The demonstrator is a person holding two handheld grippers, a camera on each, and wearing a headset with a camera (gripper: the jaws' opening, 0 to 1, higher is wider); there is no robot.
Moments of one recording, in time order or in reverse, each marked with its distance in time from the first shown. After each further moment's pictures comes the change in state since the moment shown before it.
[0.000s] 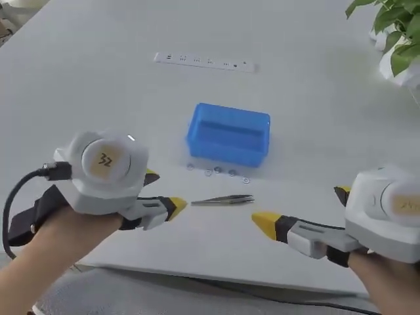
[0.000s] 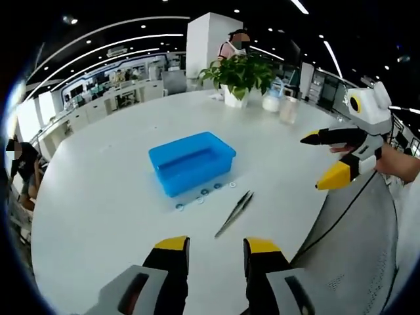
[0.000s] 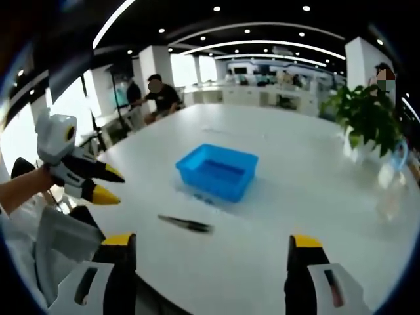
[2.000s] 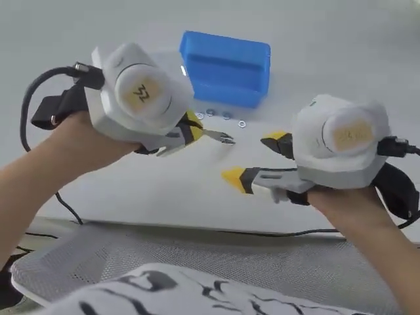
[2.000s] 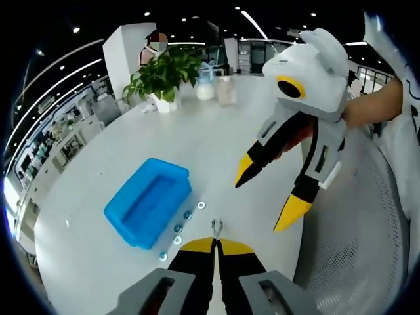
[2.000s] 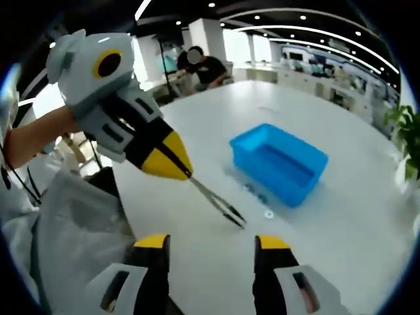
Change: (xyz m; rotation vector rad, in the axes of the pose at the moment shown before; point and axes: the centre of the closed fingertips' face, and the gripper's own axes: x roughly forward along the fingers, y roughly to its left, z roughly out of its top) left arm 0.024 -0.035 0.038 0.457 0.031 -0.218; right arm 0.060 0.065 -0.007 -0.241 0.163 0.309
